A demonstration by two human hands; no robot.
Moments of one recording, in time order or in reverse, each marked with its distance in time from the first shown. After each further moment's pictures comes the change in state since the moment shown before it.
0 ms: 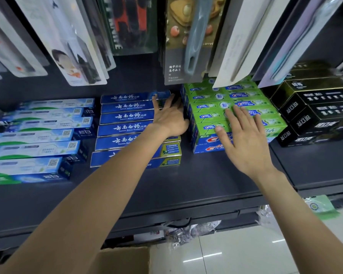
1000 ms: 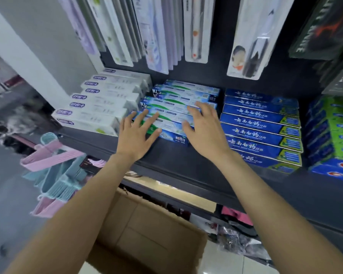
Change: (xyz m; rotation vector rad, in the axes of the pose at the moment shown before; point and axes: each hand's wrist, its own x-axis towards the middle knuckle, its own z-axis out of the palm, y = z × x) left_hand -0.278 -0.233 0.034 0.018 0.342 -0.645; right_hand 0.003 -0.300 0.006 0.466 -0.398 -0.452
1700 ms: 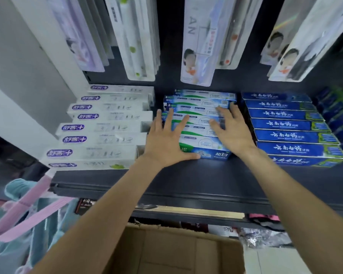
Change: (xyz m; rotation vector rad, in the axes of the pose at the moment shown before) left_hand 0.074 -0.031 0.003 0.000 -0.258 0.395; right_hand 0.062 -0.003 0.052 0.116 0.172 0.465
